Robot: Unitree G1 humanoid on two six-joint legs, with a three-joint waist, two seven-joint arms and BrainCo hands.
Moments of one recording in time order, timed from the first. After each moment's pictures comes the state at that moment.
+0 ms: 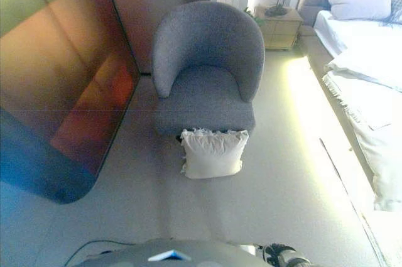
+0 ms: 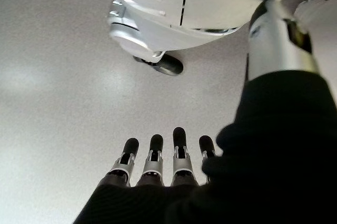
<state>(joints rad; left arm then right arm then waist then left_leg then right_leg) 0.00 0.23 -0.13 1.36 -0.26 0.22 0.10 -0.01 -0.25 0.20 1.32 0.09 0.18 0.00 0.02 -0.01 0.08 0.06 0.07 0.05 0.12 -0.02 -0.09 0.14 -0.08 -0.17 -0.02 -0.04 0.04</state>
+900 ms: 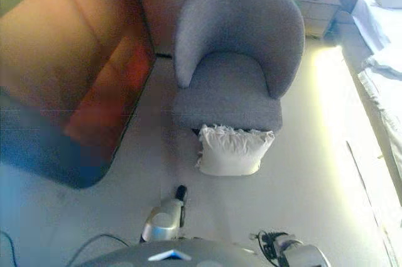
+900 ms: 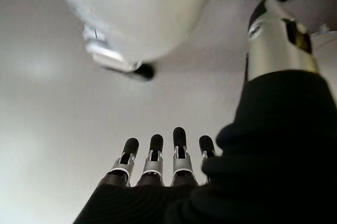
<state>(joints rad) 0.03 0.24 -0.02 1.36 -0.31 0.17 0.07 -0.08 -0.19 0.17 1.42 0.02 0.23 0.01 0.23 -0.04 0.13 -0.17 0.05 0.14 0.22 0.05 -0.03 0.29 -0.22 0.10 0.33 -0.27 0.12</state>
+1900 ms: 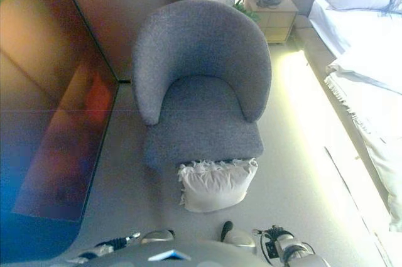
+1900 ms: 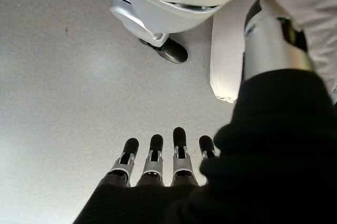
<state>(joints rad) -0.01 0.23 -0.09 1.33 -0.33 0.19 0.11 -0.03 -0.26 0.20 1.29 0.04 0.16 -0.07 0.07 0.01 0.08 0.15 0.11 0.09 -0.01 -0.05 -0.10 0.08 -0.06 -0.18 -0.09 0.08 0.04</state>
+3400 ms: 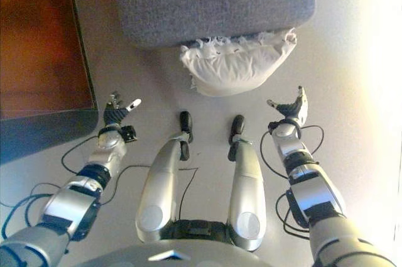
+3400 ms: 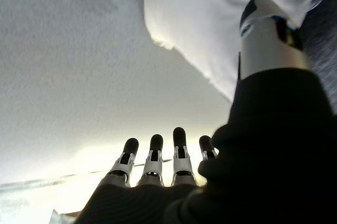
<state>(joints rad) -0.56 0.35 -0.32 1.04 -0.56 -0.33 0.33 -0.66 -0.42 0.31 1.07 0.18 -0.07 -0.64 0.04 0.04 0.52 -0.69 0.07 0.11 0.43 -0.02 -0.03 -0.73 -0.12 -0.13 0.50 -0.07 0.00</state>
